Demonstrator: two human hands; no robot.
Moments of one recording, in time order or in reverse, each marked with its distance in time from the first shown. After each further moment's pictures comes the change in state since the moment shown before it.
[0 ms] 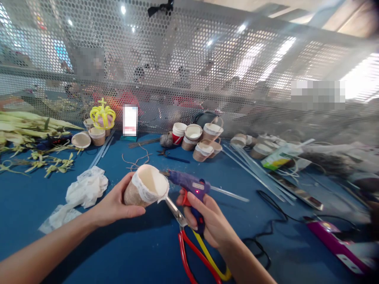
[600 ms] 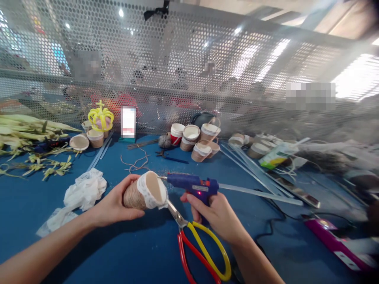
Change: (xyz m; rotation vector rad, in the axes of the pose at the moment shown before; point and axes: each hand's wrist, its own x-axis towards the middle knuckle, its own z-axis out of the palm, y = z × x) left_hand 0.003 0.008 0.000 0.271 -0.014 -0.009; right_hand -0.004 -0.028 -0.008 -0.689 0.111 -0.058
